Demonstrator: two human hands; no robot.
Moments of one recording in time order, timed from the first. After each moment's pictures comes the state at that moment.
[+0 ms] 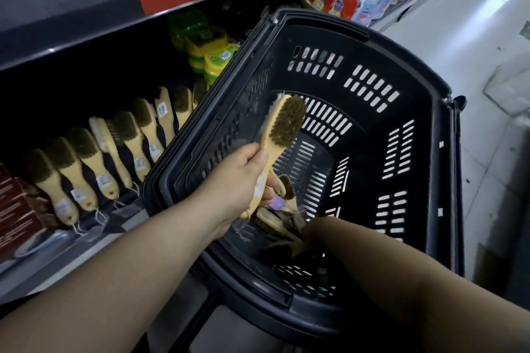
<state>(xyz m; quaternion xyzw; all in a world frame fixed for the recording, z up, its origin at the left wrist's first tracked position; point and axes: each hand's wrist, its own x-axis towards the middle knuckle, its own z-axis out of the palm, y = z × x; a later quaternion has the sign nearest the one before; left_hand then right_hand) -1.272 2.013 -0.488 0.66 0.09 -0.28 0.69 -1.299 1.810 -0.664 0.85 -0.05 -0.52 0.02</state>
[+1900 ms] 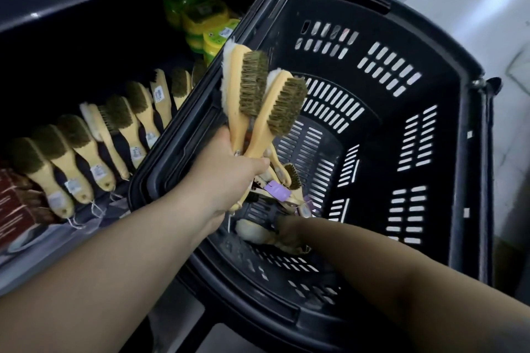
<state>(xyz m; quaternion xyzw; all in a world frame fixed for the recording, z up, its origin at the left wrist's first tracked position) -1.258 2.019 -0.501 0.70 0.12 -0.22 0.67 -1.288 1.858 -0.680 0.84 0.19 -0.51 -0.01</state>
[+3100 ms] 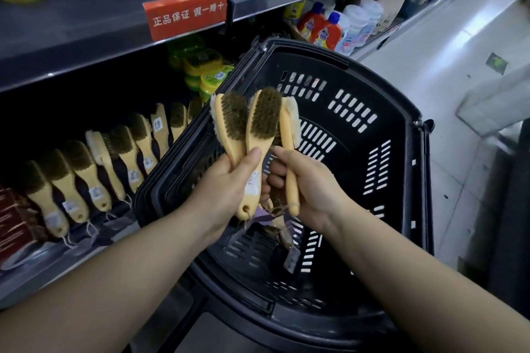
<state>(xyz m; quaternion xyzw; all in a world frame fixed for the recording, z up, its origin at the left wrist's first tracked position) -1.276 2.017 -0.488 0.59 0.08 -0.21 0.77 -1.275 1.882 -0.473 0.52 -0.17 -0.21 -0.81</state>
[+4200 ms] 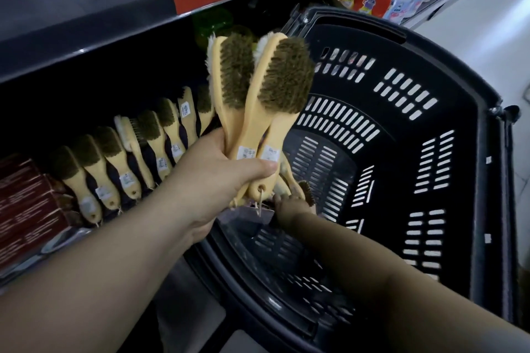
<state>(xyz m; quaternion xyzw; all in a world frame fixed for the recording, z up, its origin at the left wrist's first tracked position) -1.260 2.062 -0.473 0.65 0.12 -0.21 0.72 -1.250 1.883 -0.699 0.92 0.04 -0.39 0.02</state>
